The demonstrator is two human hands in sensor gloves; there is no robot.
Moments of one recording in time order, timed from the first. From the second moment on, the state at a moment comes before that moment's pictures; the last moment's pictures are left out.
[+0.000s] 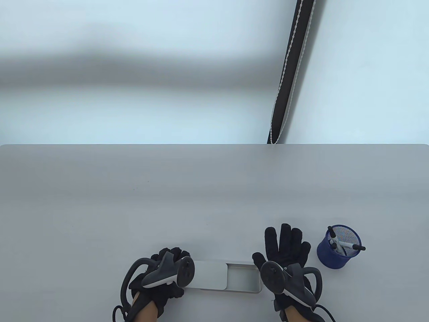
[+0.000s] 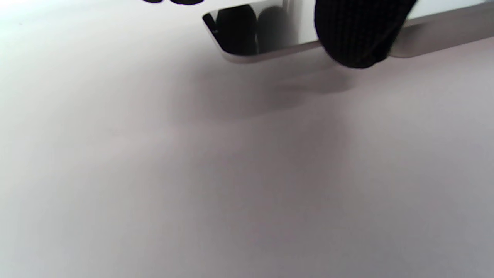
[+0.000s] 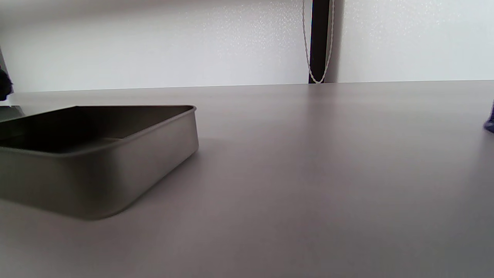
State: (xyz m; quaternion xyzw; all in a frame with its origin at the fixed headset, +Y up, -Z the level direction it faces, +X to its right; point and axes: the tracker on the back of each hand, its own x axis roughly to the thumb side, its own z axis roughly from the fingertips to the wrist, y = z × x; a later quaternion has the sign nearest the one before) left_hand -0.148 -0.746 -0.262 -0.25 -0.17 -0.09 0.95; right_hand 0.143 -0.738 -0.247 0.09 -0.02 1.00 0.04
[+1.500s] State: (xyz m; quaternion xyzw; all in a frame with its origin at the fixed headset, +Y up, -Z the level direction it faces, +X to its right) left_hand -0.192 -0.722 -0.253 0.00 -0.03 0.04 1.00; right_hand 0.157 -0.730 -0.248 0.08 -0.05 0.99 0.07
